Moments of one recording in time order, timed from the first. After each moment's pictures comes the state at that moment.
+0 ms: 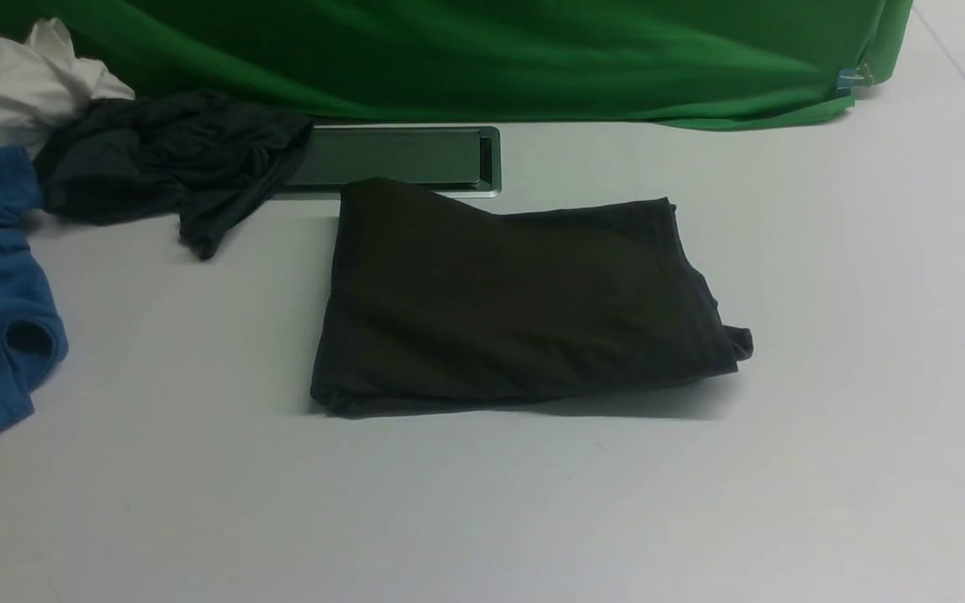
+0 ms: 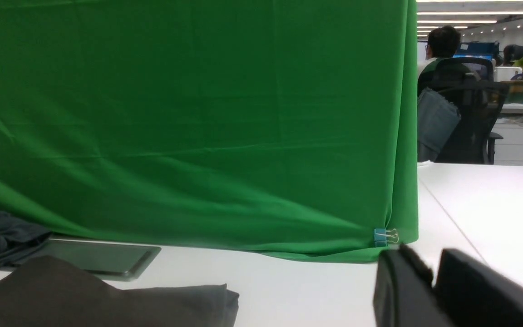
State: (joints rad) right arm 0.11 0.07 -0.16 0.03 0.07 -0.04; left arm -0.12 0.37 -0.67 -0.03 0.65 0.09
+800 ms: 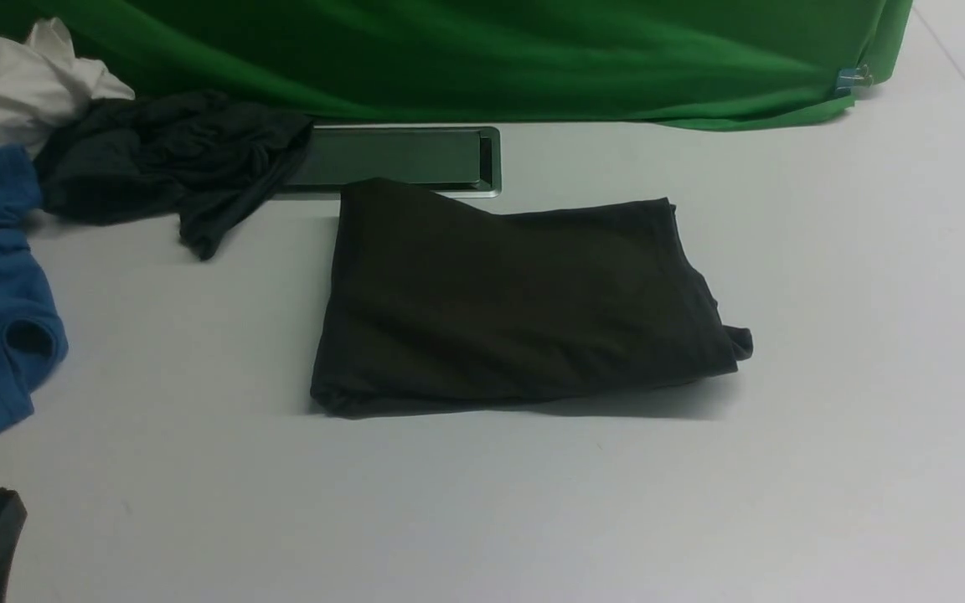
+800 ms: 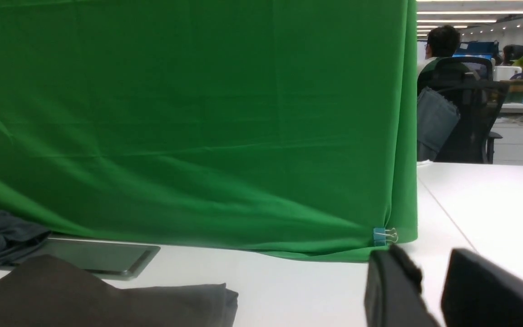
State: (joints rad) right arm 0.11 0.07 -0.16 0.03 0.07 -0.04; left arm 0.00 0.00 0.01 0.03 0.24 0.05
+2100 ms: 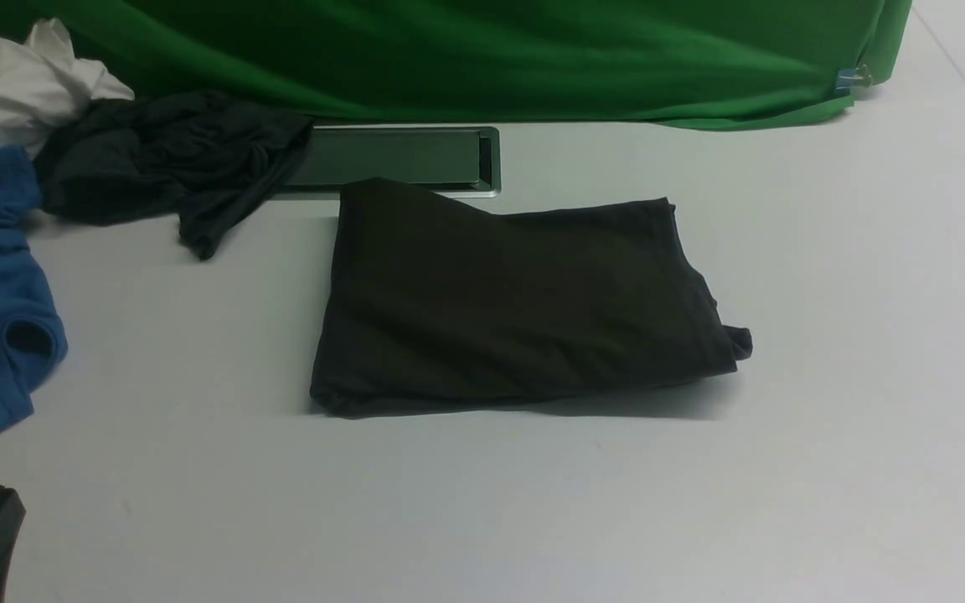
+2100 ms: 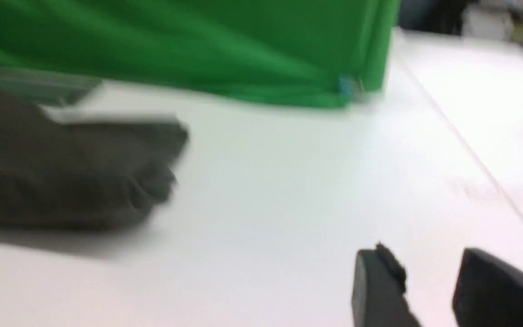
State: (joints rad) right arm 0.00 0.00 0.01 -0.04 0.26 -0.07; left arm 0.00 0.00 0.01 0.03 0.23 0.05
